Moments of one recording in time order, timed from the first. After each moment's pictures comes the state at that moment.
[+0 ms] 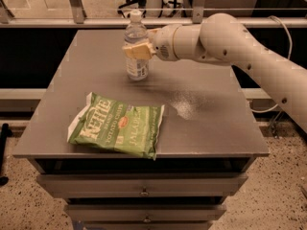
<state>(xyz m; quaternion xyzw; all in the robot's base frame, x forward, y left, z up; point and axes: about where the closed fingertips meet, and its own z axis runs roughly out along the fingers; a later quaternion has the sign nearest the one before) 0.700 0.024 0.922 -0.41 0.69 0.24 0.55</state>
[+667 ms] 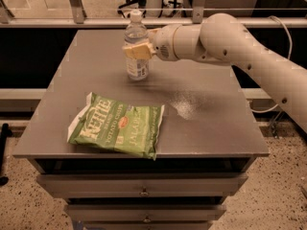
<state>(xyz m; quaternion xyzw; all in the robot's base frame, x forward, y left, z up) 0.699 0.024 0.922 -0.41 0.69 0.24 0.55</state>
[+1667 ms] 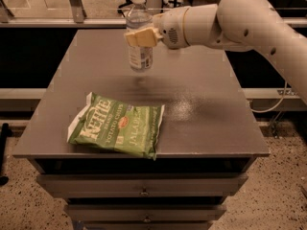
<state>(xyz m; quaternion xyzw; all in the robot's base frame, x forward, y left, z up) 0.662 0.020 0.978 -0.41 0.68 0.28 0.54</state>
